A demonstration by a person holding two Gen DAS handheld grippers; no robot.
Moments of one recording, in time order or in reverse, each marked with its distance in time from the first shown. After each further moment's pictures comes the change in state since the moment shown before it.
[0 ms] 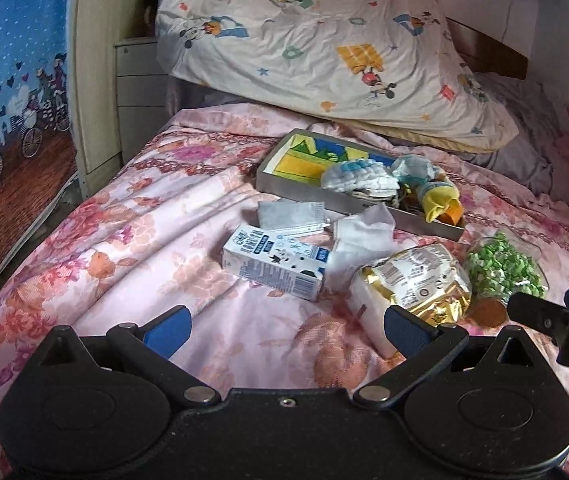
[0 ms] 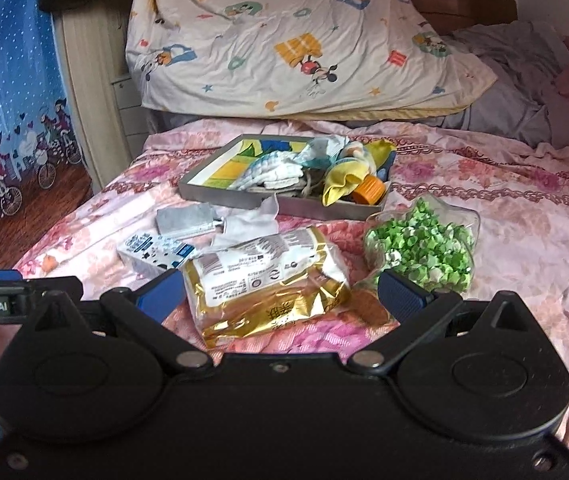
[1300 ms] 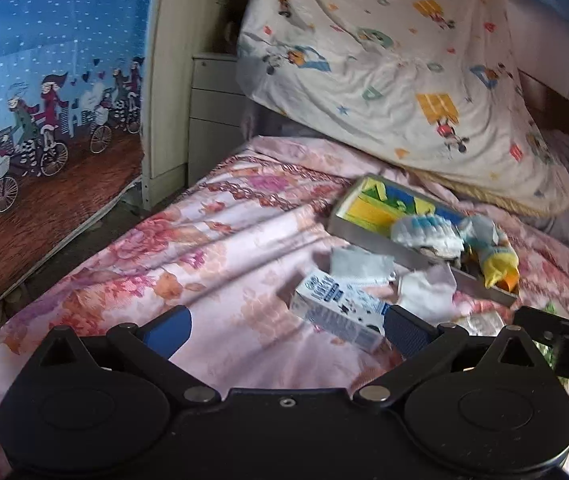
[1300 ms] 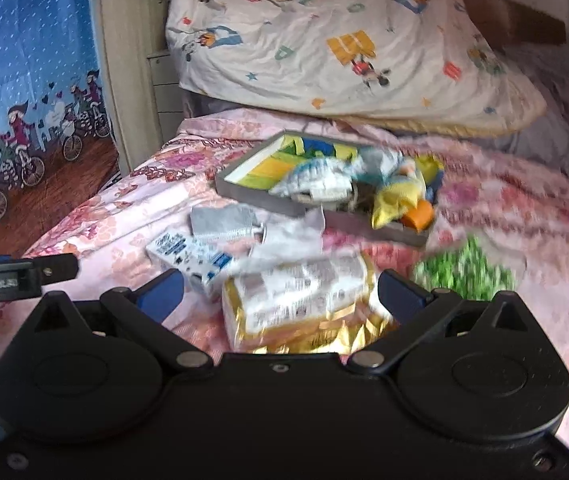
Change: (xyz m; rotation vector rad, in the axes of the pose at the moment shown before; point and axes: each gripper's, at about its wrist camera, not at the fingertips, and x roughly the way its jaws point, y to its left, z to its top) left arm -0.011 0.031 0.022 -0.159 -0.087 0.163; right arm 0.032 0.022 0.045 -0.163 0.025 0.091
